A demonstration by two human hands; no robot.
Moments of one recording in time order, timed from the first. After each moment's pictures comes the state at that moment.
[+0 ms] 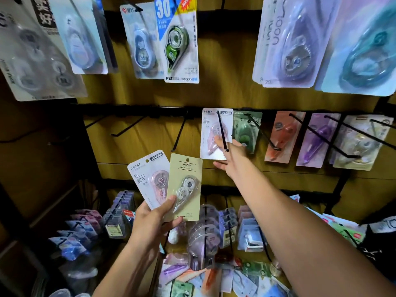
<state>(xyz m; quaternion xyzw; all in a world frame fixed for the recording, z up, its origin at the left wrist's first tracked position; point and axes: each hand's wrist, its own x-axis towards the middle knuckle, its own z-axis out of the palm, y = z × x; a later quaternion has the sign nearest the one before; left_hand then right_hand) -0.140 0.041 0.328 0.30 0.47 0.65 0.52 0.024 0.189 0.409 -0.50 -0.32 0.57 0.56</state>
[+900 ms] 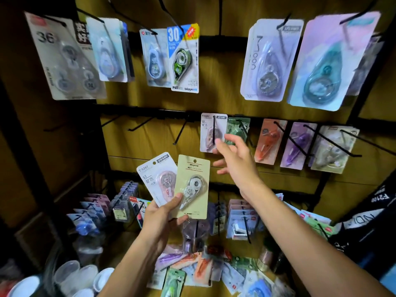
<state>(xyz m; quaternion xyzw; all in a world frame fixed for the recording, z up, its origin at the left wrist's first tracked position) -0.106 -0.016 0.336 0.25 0.42 0.66 0.57 0.060 0.041 0.443 -0.45 -0.60 0.39 0.53</state>
